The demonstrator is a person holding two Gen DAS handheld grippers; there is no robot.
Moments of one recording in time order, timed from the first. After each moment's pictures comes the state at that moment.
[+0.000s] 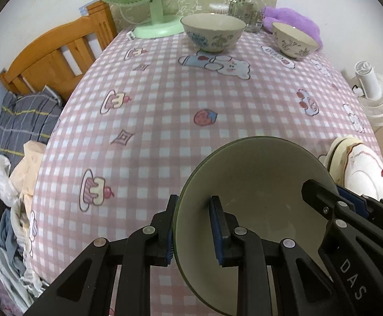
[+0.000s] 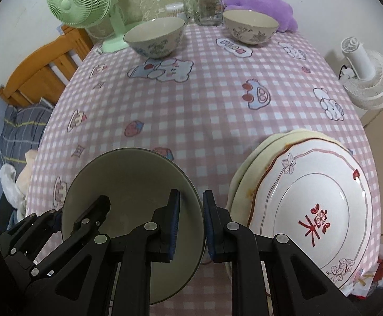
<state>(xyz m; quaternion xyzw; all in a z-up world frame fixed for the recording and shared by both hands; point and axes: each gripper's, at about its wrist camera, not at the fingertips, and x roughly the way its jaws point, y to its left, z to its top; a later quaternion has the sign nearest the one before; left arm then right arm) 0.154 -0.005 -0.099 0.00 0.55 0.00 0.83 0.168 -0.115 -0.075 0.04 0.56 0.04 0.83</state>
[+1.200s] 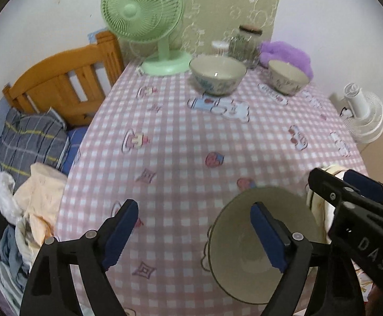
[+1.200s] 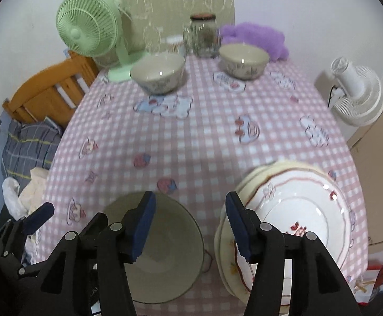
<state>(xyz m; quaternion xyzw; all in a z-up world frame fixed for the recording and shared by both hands) 0.154 0.023 -0.036 0.00 0.48 -0.03 0.87 0.164 -0.111 -0.015 0.03 0.49 0.01 0.87</state>
